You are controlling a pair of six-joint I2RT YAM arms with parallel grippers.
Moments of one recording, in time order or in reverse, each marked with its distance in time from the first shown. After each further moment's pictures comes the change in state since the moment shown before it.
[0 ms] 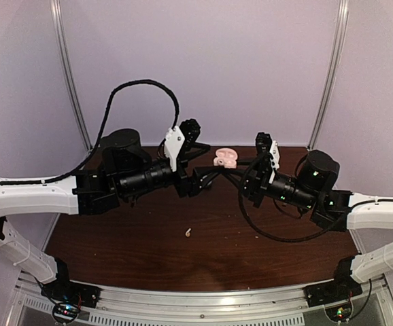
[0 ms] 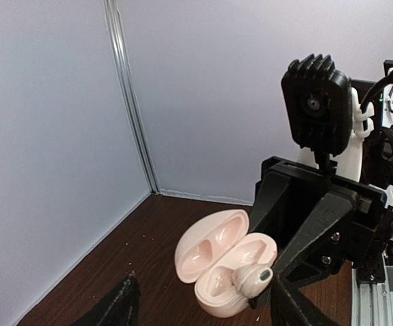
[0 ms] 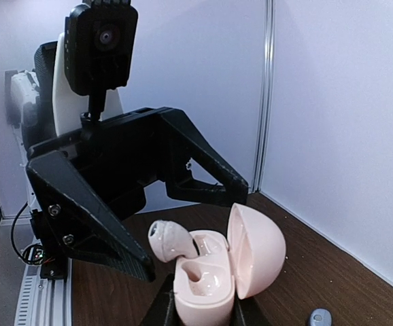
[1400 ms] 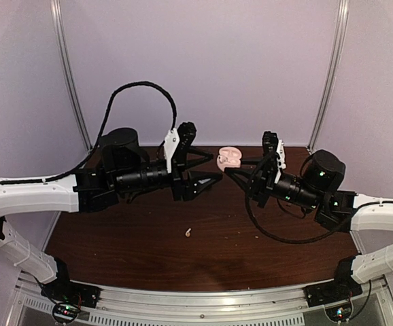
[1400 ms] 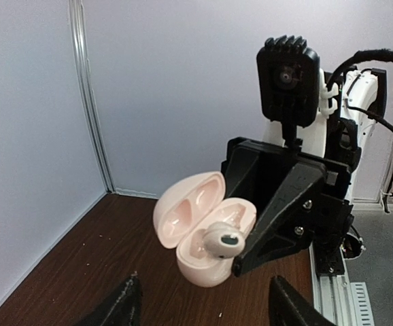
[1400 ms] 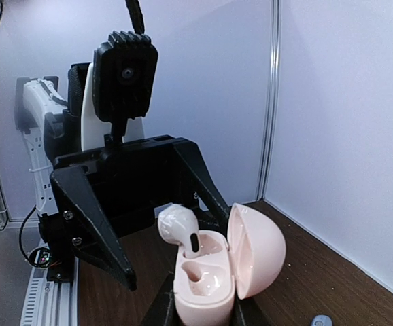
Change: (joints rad) left arm 0.058 -0.005 -0.023 0.000 0.227 -0.075; right arm 0.000 -0.040 -0.010 0.000 -0.032 0.000
